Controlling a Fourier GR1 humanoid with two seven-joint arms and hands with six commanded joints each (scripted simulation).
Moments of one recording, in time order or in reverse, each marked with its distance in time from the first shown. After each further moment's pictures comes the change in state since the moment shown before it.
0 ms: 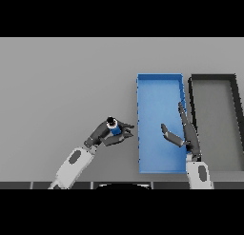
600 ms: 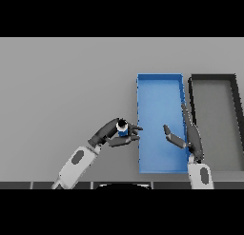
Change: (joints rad) left arm -0.030 -0.045 -0.008 -0.105 -0.044 -0.068 0.123; right arm 0.034 -0.021 -0.001 -0.045 0.038 -0.024 -0.029
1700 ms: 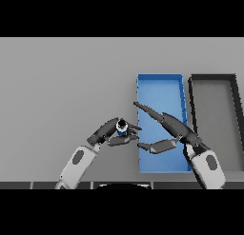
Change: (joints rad) left arm 0.027 -0.055 0.073 0.001 -0.082 -0.100 -0.003; right arm -0.381 -0.200 0.176 -0.339 -0.492 0.381 0.445
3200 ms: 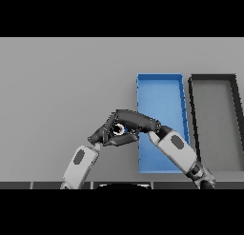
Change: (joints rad) left arm 0.025 -0.085 0.071 -0.003 0.008 -0.114 0.044; right arm -0.355 0.168 0.218 0.266 -0.013 0.048 0.003
